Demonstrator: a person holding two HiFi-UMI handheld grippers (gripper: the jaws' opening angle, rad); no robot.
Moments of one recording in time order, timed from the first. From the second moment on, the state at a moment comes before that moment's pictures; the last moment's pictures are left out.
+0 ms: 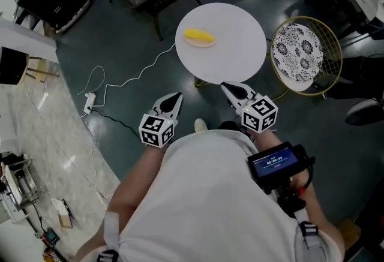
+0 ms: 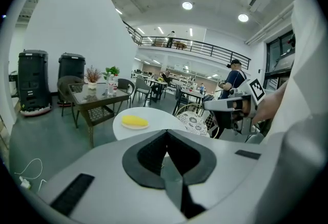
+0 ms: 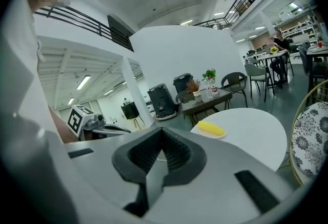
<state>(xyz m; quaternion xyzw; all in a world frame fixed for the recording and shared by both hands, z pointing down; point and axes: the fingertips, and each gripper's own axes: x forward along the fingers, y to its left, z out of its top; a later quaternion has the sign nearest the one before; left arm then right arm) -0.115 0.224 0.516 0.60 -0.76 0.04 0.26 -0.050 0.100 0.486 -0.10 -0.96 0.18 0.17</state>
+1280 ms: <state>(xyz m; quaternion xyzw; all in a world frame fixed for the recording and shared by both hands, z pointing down) -0.206 0.081 0.535 0.61 -0.73 0.08 0.29 -0.137 -0.033 0.508 -0.10 -0.95 0.22 0.18</state>
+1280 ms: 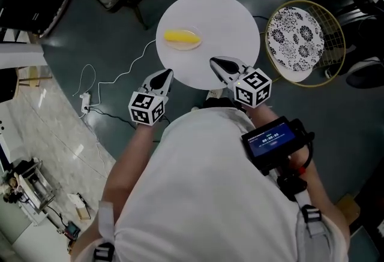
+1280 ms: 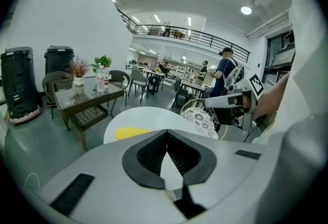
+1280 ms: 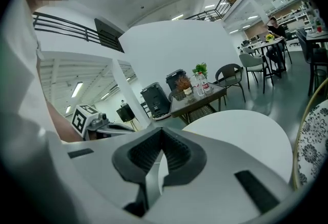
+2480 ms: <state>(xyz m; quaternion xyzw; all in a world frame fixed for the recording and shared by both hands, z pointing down) -0.258 0.006 0.621 0.70 -0.53 0.36 0.31 -0.132 -0.080 0.548 0.02 -0.94 0.29 0.19</state>
